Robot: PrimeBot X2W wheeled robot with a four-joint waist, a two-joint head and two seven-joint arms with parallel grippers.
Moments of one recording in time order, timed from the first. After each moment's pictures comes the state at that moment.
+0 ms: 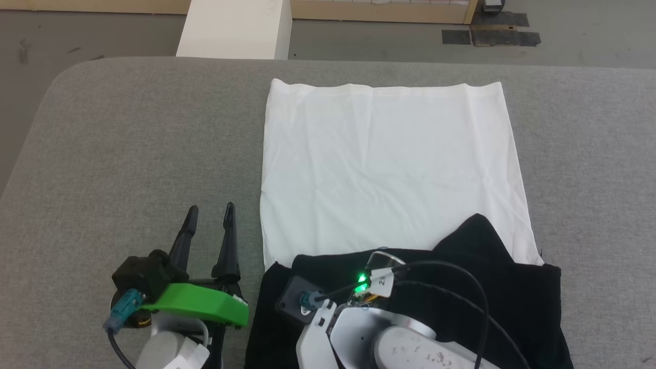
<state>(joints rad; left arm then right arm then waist) -0.10 0.08 -0.11 0.12 -0.39 -0.08 -0.26 -0.46 -0.06 0.93 0.26 0.23 0.13 0.54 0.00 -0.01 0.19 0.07</state>
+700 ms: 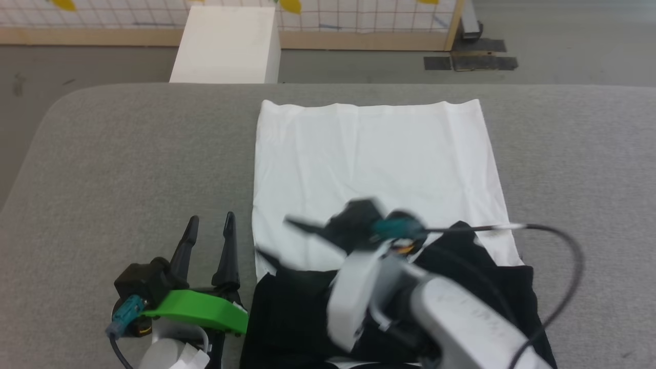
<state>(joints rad) -0.09 0.07 -0.10 0.15 -0.38 -0.09 -0.26 -0.46 -0.05 0.76 0.15 0.52 0.13 0.28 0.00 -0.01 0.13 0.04</state>
